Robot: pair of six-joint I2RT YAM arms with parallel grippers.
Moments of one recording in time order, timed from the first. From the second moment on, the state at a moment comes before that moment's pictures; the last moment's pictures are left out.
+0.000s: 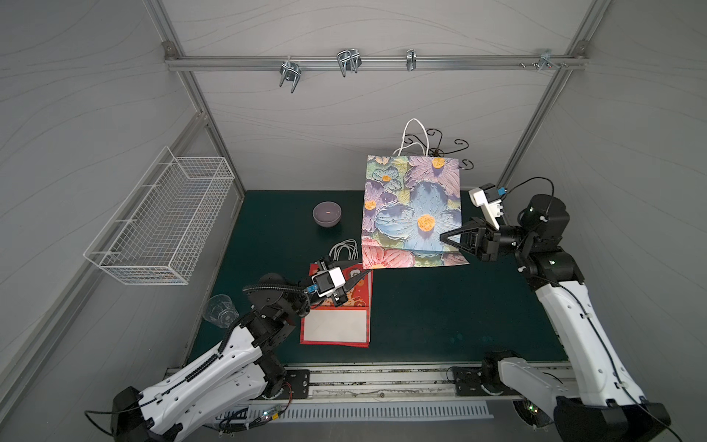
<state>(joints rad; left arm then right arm) -0.78 0.77 0.62 0.49 0.45 0.33 0.14 1.02 1.17 -0.25 -1.45 0.42</state>
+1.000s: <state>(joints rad) -0.79 0.62 0.54 0.28 0.23 0.18 0.13 1.00 1.19 -0.37 -1.40 0.29</state>
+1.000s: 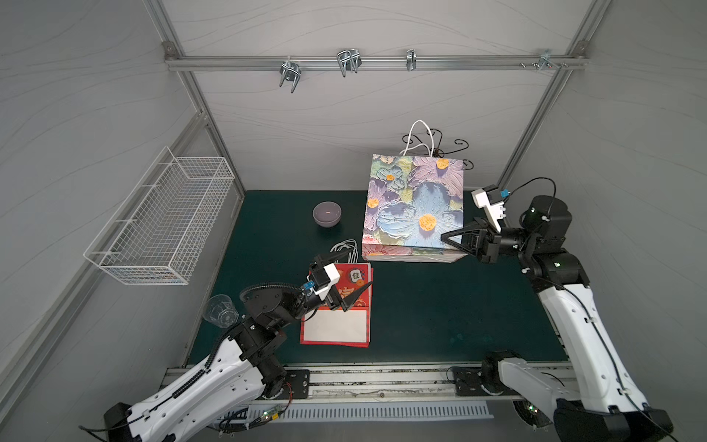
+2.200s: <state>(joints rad) -0.62 1.00 0.64 0.69 0.76 -0.66 0.18 0.96 1.19 -0.73 -1.43 -0.30</state>
